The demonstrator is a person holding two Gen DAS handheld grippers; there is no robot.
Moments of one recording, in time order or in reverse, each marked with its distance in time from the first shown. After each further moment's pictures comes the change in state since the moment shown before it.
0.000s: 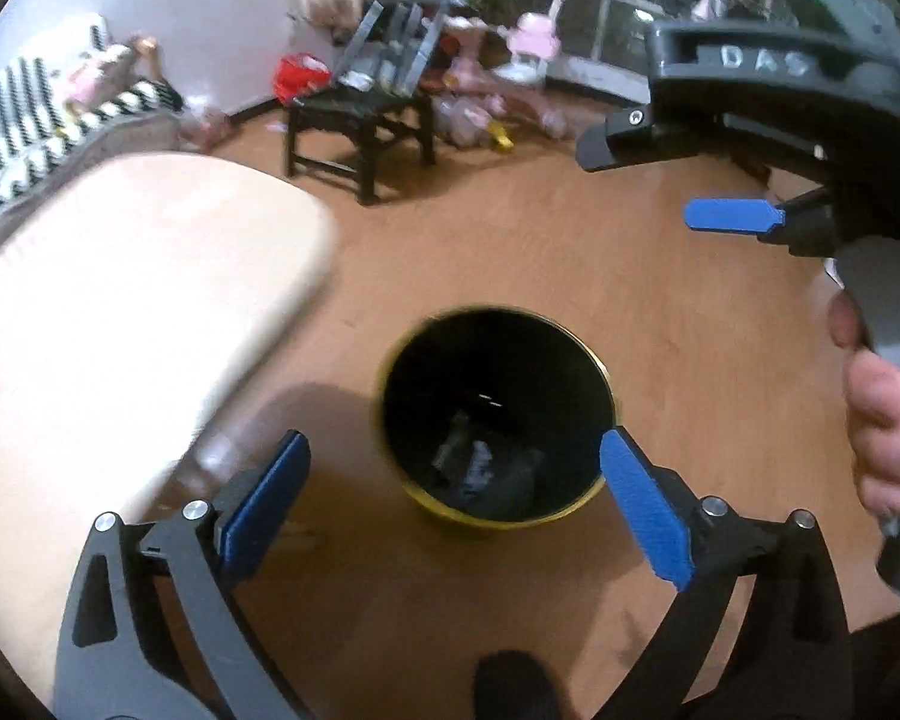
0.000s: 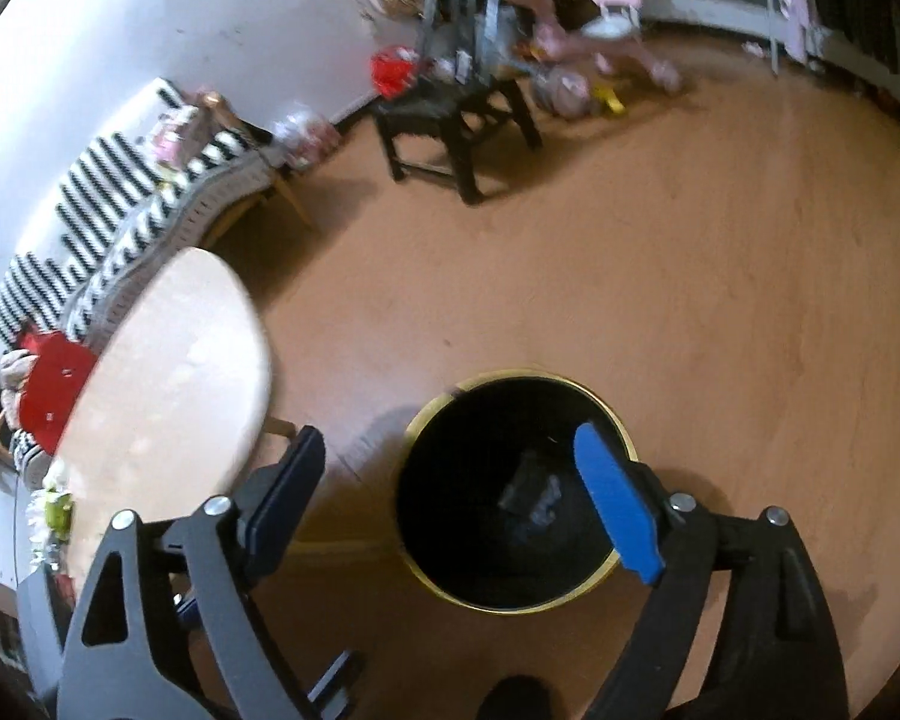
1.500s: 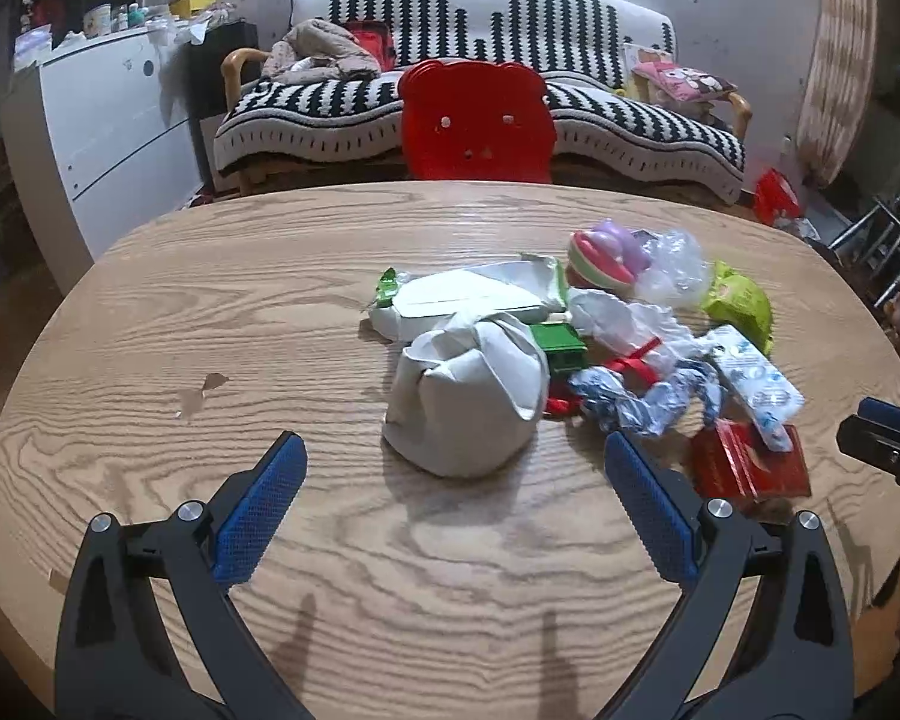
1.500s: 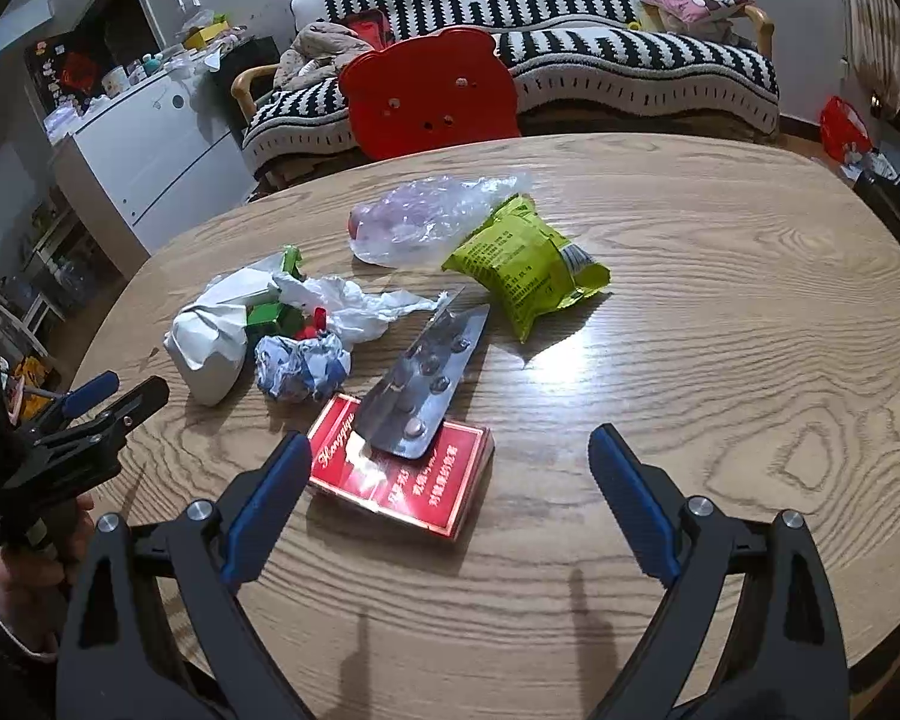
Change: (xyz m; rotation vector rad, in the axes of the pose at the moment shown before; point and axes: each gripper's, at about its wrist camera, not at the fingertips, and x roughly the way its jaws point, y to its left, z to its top) left arm -0.320 0.447 -0.246 -0.748 -0.082 0.712; right arm 0.056 0.516 -0.226 -0.743 0.270 0.460
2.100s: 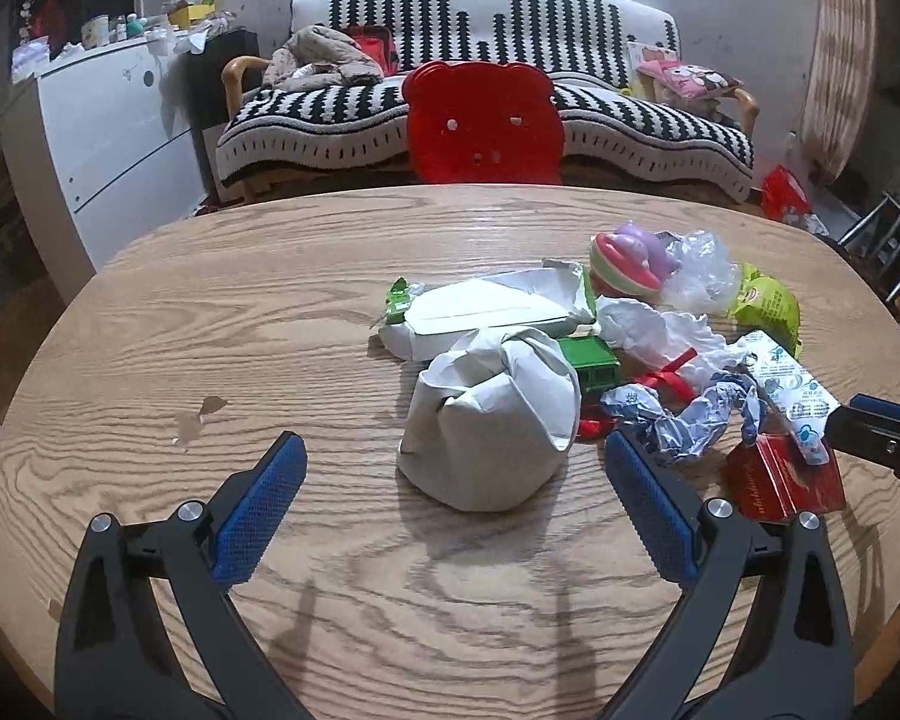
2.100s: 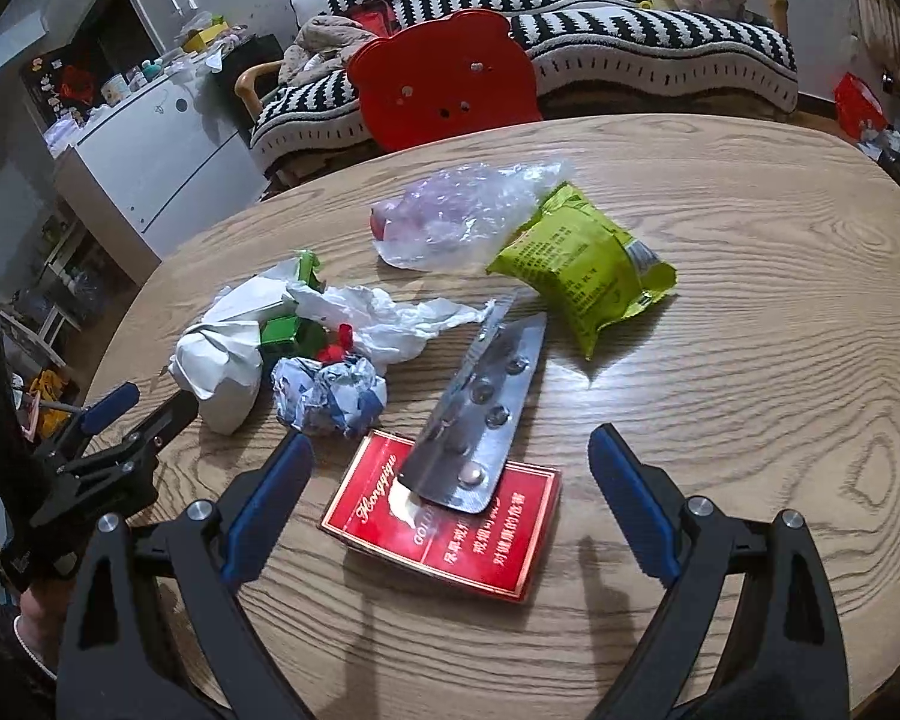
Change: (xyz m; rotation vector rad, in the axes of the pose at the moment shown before) left arm 0.018 0.004 0.008 0.026 -0.021 0.010; right arm 0.031 0.015 0.014 0.028 0.029 0.055
